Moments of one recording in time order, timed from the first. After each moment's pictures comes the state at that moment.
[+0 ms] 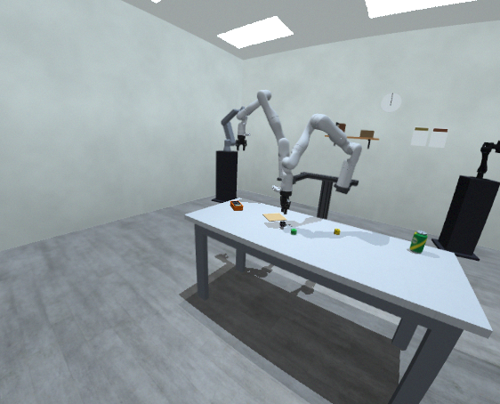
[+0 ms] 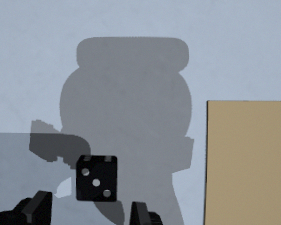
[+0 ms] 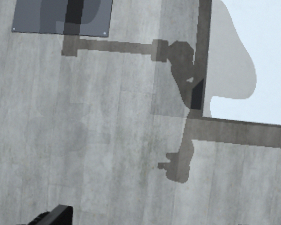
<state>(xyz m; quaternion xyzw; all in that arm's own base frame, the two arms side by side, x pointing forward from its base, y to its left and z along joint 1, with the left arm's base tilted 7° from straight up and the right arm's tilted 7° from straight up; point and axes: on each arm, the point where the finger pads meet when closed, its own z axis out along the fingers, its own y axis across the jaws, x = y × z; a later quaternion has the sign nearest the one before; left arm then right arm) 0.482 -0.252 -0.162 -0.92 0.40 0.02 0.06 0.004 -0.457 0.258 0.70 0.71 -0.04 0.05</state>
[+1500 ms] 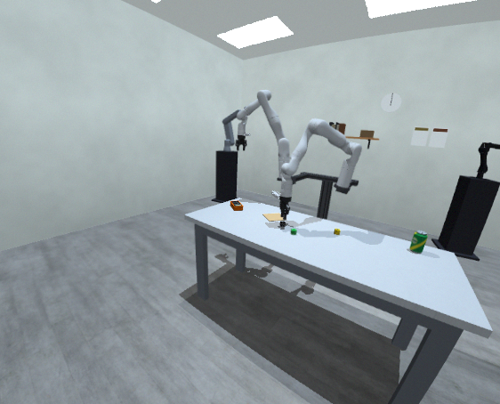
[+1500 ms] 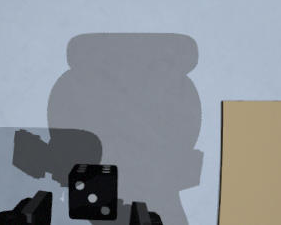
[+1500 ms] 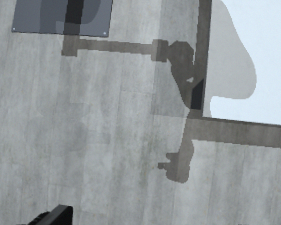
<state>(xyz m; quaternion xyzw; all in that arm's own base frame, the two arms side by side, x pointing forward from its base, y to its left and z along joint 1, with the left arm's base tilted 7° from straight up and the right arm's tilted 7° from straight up) 0.483 -0.247 -0.199 -0.92 0.40 0.02 0.06 0.004 -0.457 0.258 0.70 0.71 -0.04 0.05</state>
